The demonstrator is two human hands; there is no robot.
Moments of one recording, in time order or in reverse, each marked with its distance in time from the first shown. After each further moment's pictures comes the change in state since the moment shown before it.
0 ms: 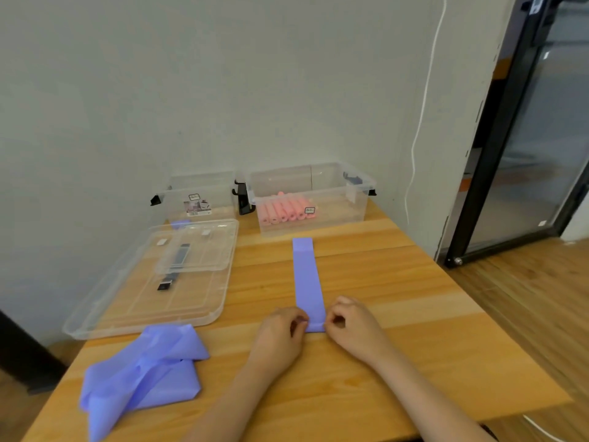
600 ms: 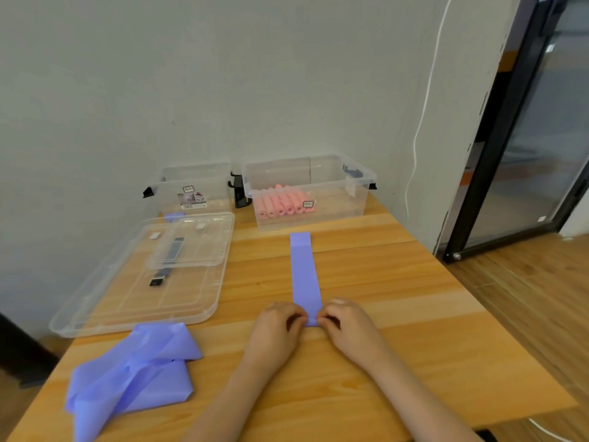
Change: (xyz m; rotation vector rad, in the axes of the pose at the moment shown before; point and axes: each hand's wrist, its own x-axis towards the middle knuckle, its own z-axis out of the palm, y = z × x) left_hand 0.007 -0.004 0.004 -0.013 0.055 0.046; right_hand 0.003 -0.001 0.007 0.004 0.029 -0.127
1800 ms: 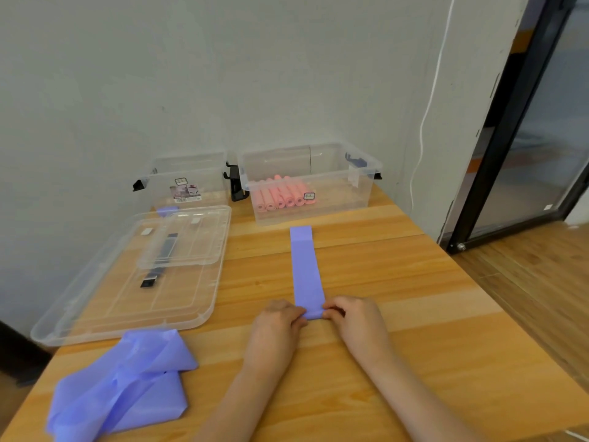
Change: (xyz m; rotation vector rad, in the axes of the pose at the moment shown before) left_hand 0.010 -0.009 0.004 0.203 0.054 0.106; right_hand 0.012 -0.002 0.004 -0.010 0.192 0.147
